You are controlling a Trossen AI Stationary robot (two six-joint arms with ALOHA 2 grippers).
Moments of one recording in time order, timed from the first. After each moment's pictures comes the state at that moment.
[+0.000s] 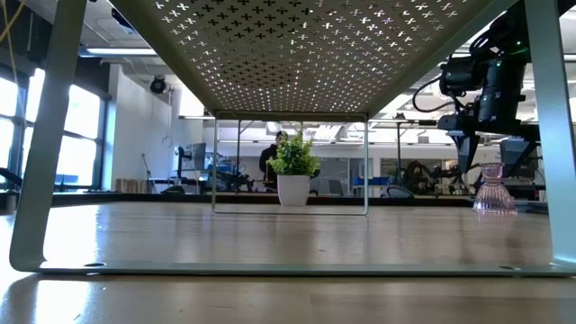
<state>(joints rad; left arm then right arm) -0.33 0.90 0.93 -0.69 -0.36 -0.24 -1.00 1.10 0.67 -0.88 0.01 0.47</state>
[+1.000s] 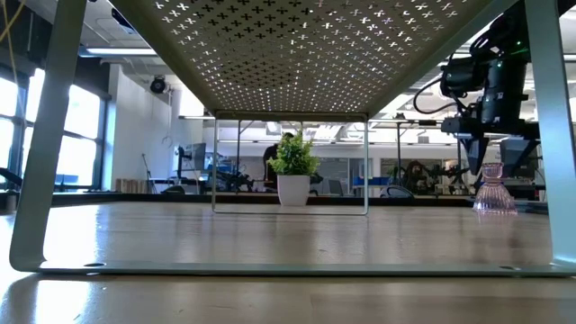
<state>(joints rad) -0.33 0.90 0.93 -0.69 -0.36 -0.24 -1.00 1.10 0.67 -0.90 0.05 0.47</state>
